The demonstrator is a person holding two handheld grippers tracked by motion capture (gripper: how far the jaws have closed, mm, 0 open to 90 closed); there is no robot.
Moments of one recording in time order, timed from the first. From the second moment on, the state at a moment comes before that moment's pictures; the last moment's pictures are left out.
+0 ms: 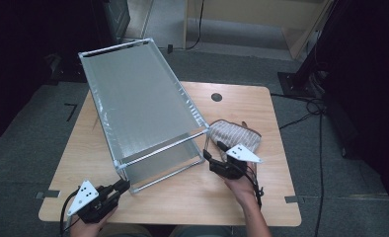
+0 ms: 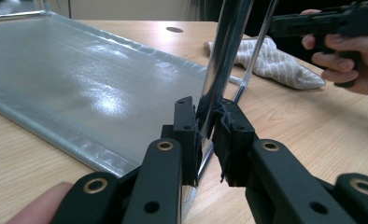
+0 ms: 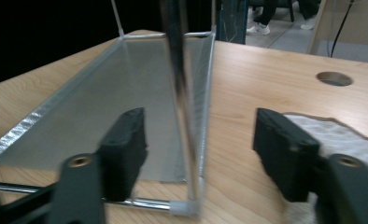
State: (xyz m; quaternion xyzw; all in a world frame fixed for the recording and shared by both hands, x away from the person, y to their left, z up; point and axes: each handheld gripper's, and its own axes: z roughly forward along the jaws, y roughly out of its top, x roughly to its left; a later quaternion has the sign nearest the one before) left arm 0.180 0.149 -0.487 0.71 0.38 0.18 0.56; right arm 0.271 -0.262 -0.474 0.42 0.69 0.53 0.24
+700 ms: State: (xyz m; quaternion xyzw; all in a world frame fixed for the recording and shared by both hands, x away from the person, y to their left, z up) left arm 0.175 0.167 -0.489 0.70 0.40 0.20 0.56; right arm 0.221 -0.242 -0.482 0.39 0.71 0.52 0.27
